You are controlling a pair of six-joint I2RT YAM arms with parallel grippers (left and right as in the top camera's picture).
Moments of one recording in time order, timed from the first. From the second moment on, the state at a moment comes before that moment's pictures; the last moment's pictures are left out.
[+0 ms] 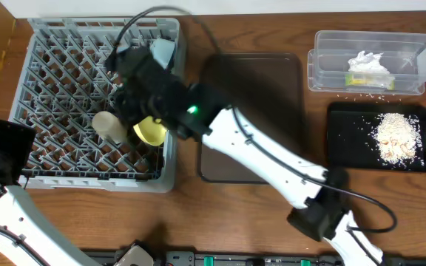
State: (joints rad) left arm 0.86 1.24 1.53 -1.23 0.07 -0.49; right arm 0.99 2.26 2.42 -0.72 -0.16 0.41
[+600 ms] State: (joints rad) left arm 0.86 1.24 1.53 -1.23 0.07 -0.49; right arm 0.99 2.43 2.41 -0.72 -0.18 0.33
